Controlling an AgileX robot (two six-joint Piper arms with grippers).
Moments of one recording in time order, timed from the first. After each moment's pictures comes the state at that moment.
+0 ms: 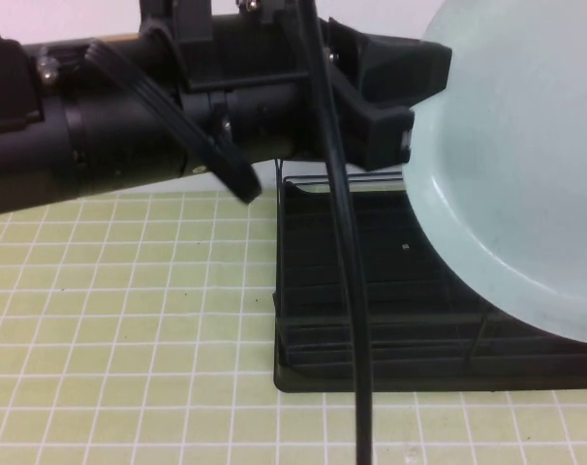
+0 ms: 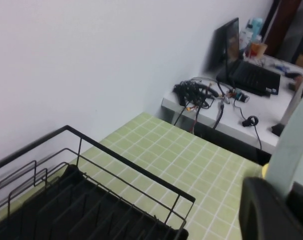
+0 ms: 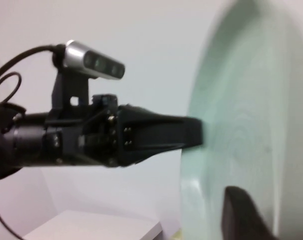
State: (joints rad) right arm 0.01 0.51 -0.55 1.73 0.71 -1.28; left arm -0.68 1.25 -1.28 -1.16 0.45 0.88
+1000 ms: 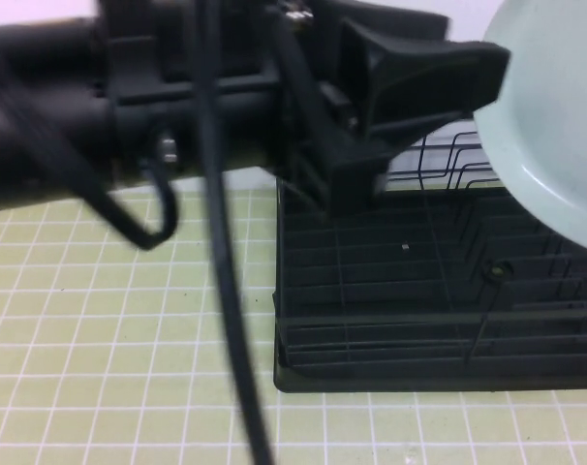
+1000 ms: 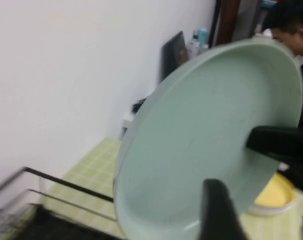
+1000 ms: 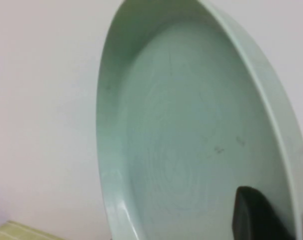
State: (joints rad) right arm 0.01 0.55 -0.55 1.73 0.40 -1.66; left arm -0.68 1.17 -1.28 -1.27 0.58 1.07
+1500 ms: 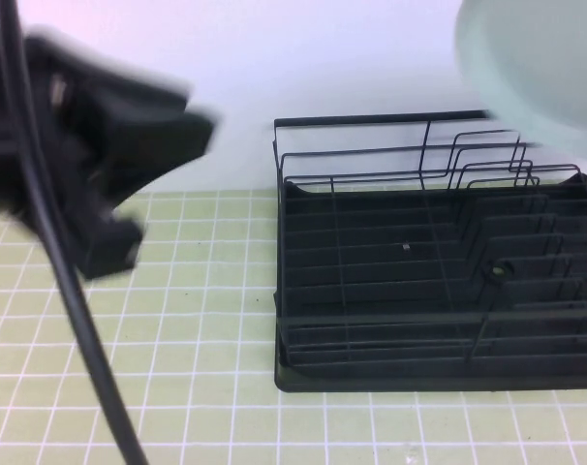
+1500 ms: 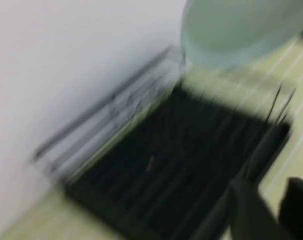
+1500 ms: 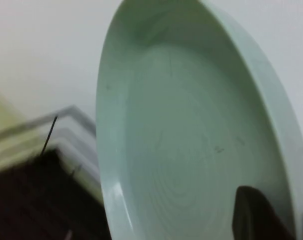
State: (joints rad) right arm 0.01 0.99 -0.99 1.07 0.45 -1.59; left arm -0.52 1.00 -1.28 -0.50 0.75 0.56
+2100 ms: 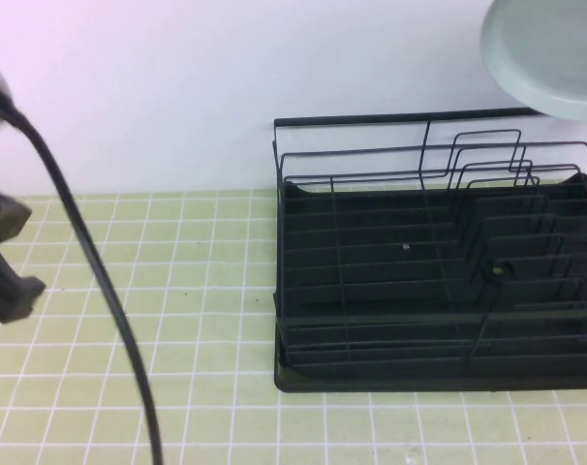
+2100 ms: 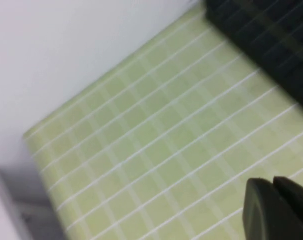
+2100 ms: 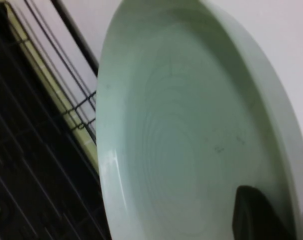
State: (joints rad) right arm 0.01 1.56 -1.70 0.37 0.78 -1.27; left arm -0.50 0.99 -1.22 0.20 1.00 0.12
